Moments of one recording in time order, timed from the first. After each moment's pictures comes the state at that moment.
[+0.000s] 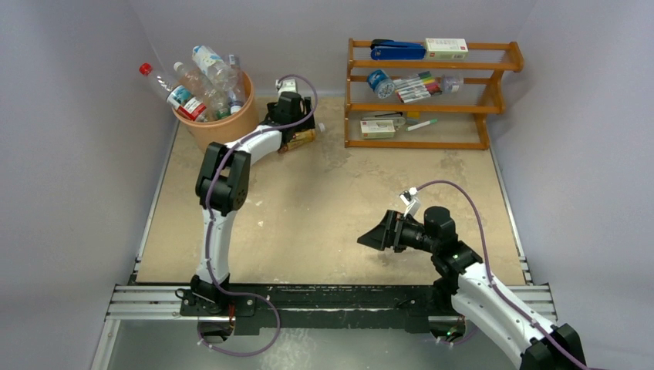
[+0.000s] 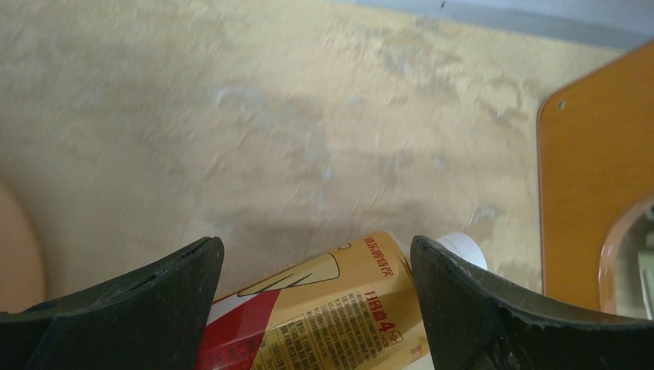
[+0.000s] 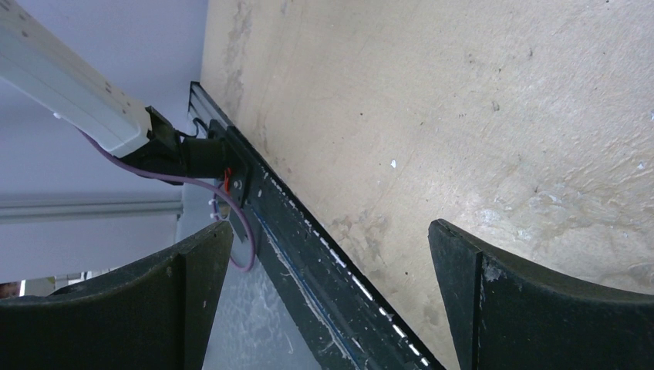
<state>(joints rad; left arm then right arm) -0.36 2.29 1.77 -0.01 -0.27 -0.36 0.46 0.63 0.20 -0.02 -0.57 0.82</state>
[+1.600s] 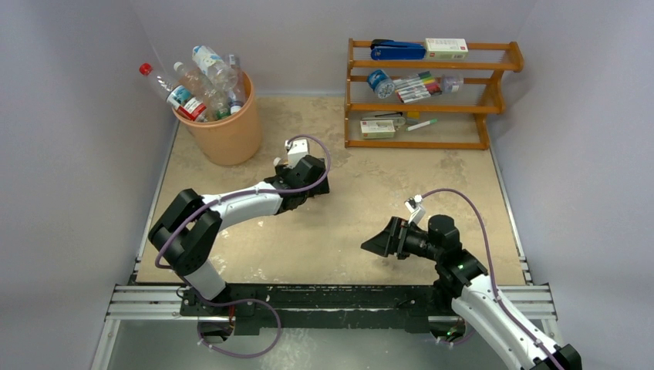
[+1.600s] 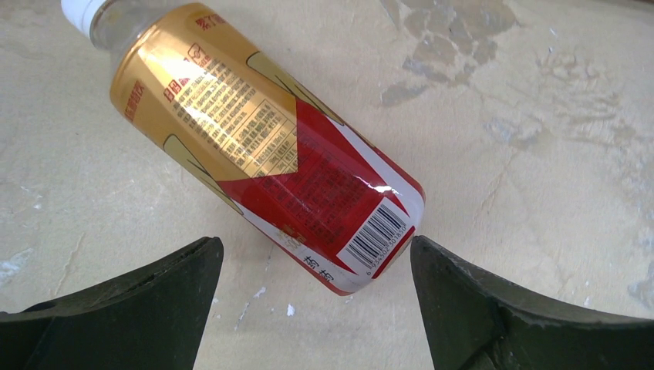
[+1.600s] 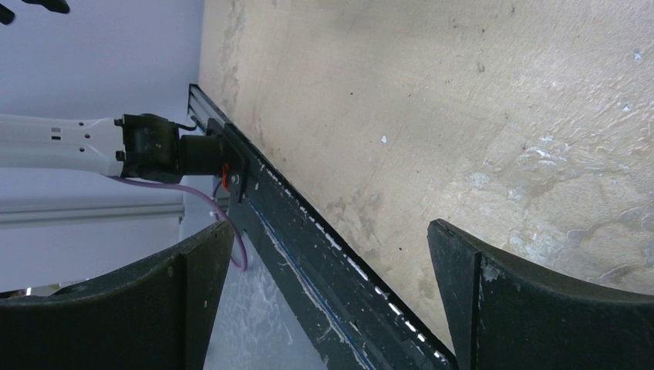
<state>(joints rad) -0.75 1.63 0.96 -0.12 -0.48 -0.72 0.46 0.45 0.15 -0.16 -0.54 0.85</state>
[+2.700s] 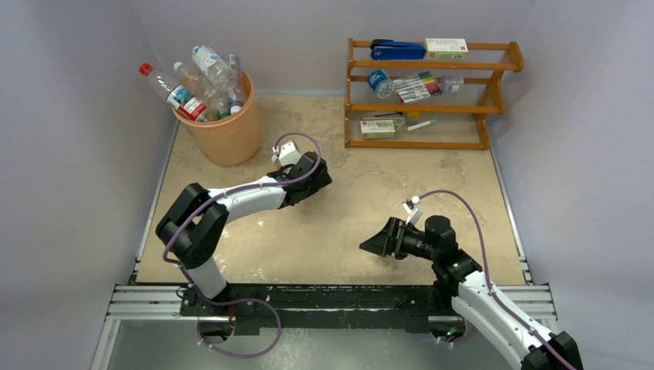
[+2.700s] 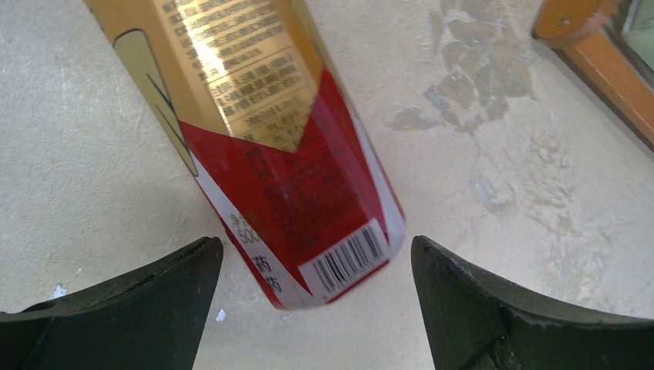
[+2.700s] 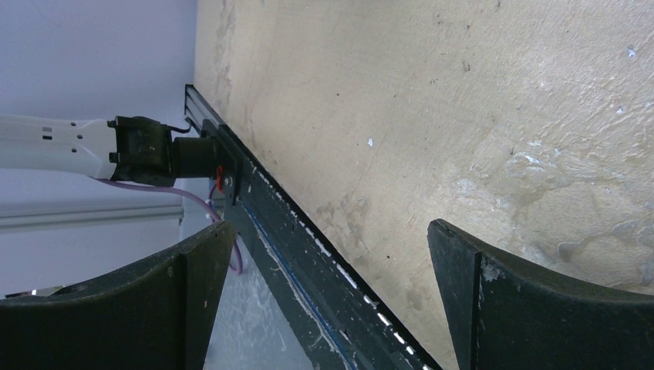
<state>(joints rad) -0.72 1.73 1.04 -0.21 -0.45 -1.14 0.46 0.55 0.09 -0.01 -0.55 0.87</state>
